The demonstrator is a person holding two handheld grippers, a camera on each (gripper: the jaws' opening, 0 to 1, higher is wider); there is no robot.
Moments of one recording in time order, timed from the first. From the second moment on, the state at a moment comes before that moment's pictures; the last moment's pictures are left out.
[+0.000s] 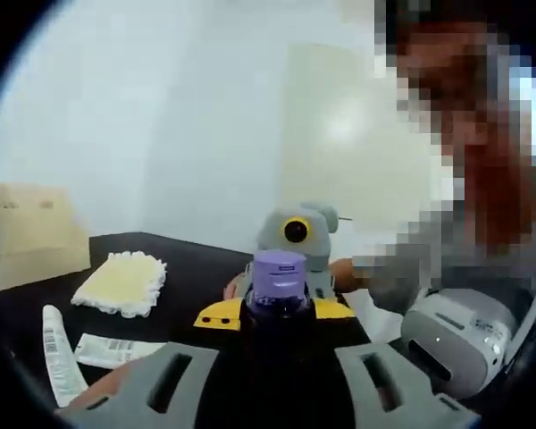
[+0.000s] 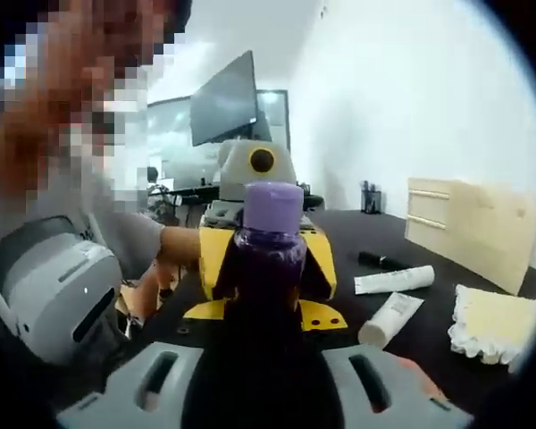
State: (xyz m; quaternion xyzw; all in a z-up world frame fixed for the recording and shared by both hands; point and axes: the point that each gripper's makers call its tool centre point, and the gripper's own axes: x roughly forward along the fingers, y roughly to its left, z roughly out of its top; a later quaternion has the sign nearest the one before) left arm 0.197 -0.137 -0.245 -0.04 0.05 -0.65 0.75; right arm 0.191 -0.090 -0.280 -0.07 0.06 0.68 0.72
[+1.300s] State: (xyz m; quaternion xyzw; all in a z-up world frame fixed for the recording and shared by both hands) left arm 0.203 -0.124 -0.228 -0.04 0.00 -0.63 0.78; right arm 0.194 -0.073 -0.193 0.02 0.03 0.71 0.71
